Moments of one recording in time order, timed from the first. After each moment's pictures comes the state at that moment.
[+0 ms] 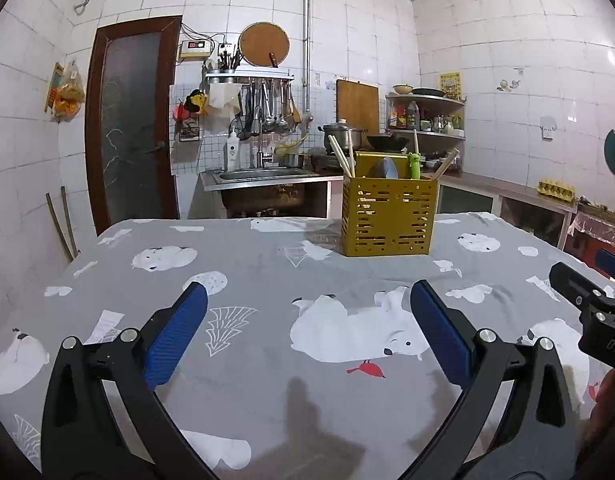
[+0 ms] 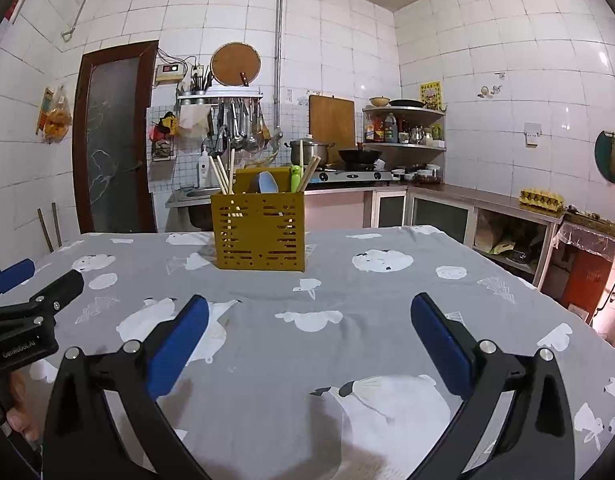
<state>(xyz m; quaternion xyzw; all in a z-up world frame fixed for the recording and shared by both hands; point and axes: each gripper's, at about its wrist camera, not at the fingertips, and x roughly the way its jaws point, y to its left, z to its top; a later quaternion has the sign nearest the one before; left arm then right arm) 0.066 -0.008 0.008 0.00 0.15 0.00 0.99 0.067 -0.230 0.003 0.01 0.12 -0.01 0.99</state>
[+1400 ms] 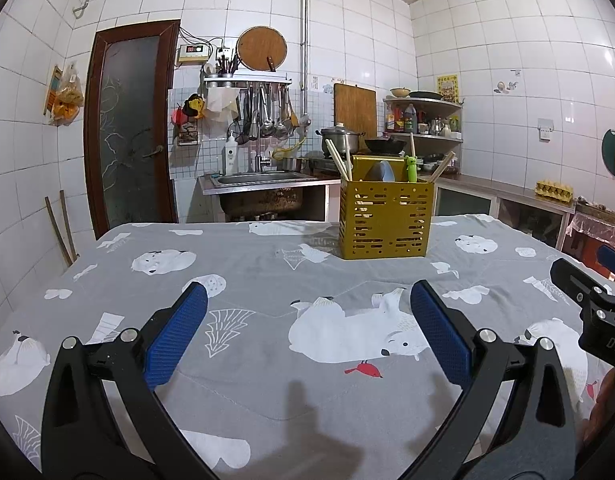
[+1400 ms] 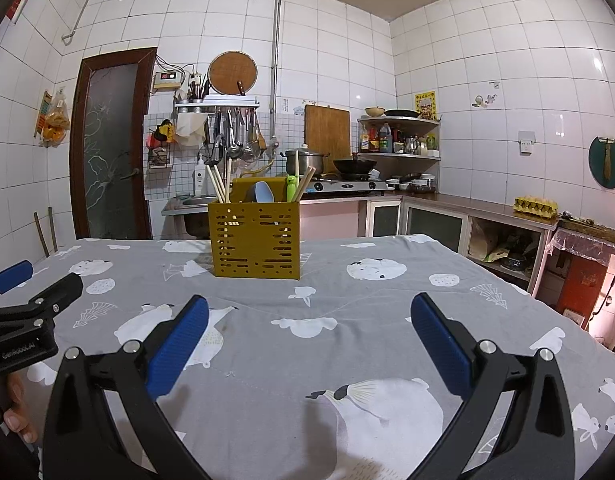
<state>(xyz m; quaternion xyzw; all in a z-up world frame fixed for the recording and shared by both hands) 0.063 -0.009 0.008 0.00 0.14 0.00 0.99 0.061 -0.229 0.004 0.00 0.11 -0.02 0.99</state>
